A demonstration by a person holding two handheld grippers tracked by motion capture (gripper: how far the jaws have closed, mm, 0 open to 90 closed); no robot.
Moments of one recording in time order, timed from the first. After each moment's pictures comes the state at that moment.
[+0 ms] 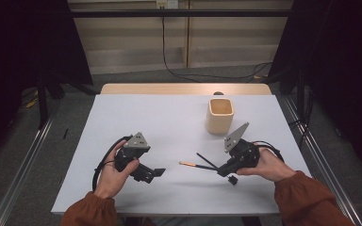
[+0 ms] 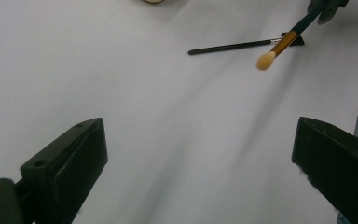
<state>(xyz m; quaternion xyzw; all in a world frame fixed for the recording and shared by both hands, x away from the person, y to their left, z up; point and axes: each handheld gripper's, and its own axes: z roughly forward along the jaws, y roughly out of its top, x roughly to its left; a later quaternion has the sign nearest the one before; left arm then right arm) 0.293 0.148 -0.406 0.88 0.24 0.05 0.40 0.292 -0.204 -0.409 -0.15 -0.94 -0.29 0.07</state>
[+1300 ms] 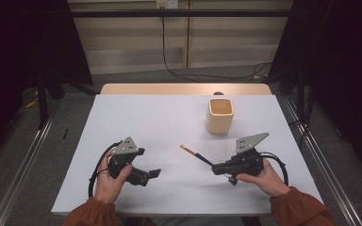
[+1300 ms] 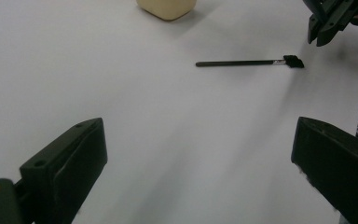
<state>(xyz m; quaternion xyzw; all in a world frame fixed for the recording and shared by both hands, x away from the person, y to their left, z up) 0.281 0.166 -0.418 0.85 0.27 0.07 0.46 0.272 -0.219 -0.433 -0.21 -0.85 -0.48 0.04</state>
